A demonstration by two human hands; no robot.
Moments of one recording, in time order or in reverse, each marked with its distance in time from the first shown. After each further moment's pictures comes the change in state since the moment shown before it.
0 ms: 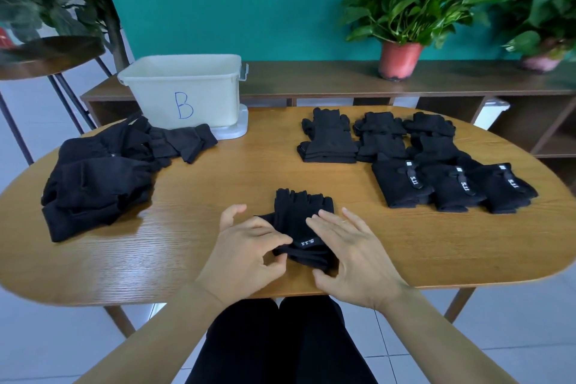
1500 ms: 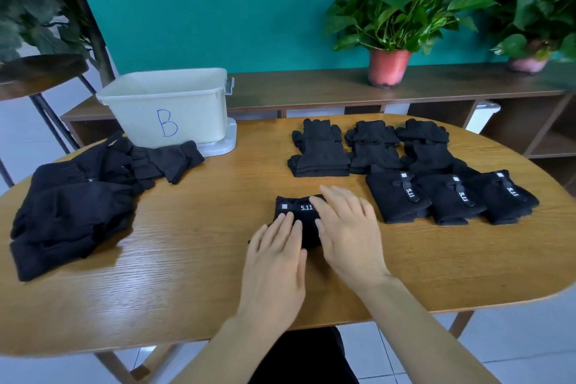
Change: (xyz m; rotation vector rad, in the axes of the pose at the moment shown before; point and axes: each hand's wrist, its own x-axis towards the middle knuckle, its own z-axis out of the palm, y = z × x) left_hand 0.033 0.043 0.034 0.173 -0.173 -0.287; right_hand 0.051 0.022 0.009 -0.228 0.358 0.195
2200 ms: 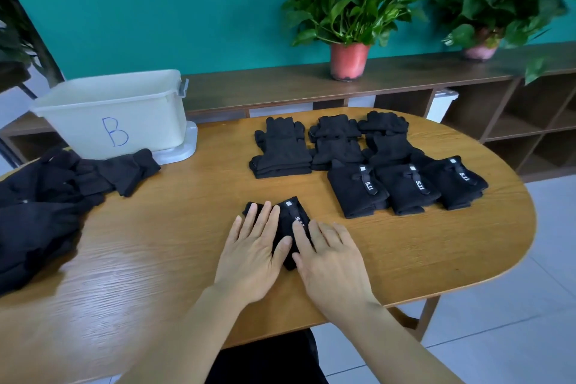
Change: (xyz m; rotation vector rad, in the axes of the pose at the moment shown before) left_hand 0.047 0.001 0.035 0.004 -0.383 0.020; right_hand -0.050 0.018 -0.008 -0.184 -0.300 0.037
